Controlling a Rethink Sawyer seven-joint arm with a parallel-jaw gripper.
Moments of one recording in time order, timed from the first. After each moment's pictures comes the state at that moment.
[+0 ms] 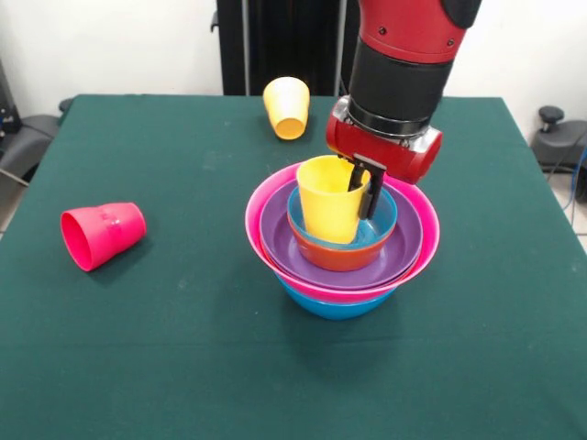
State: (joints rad) arm -0.04 -0.46 -0.13 1.32 0.01 0.67 2.21
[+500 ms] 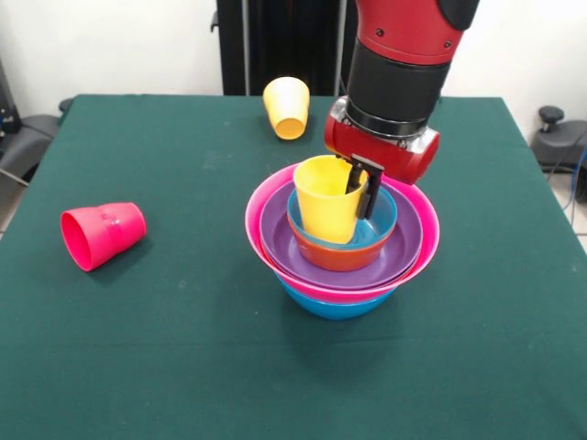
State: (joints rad) arm -0.04 -0.46 -0.14 1.33 0.01 0.67 2.21
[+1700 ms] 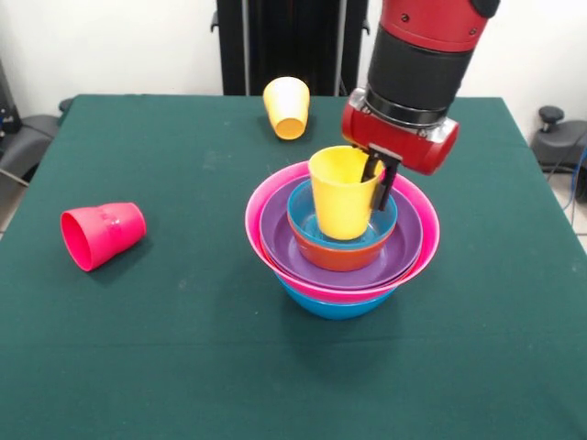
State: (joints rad) arm 0.03 -0.46 -0.20 1.33 0.07 0.67 2.21
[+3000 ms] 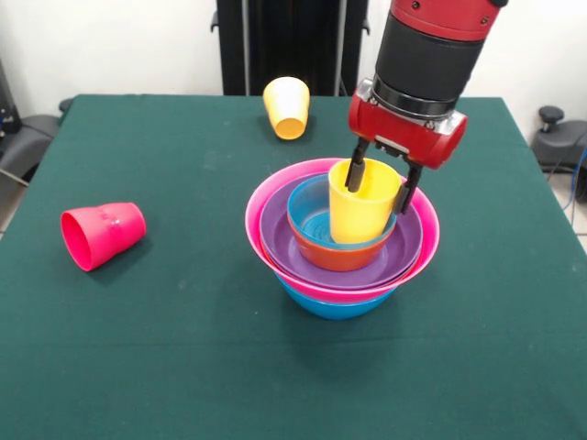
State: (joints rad) arm 0.06 -0.46 -0.25 1.33 0.11 0.66 2.21
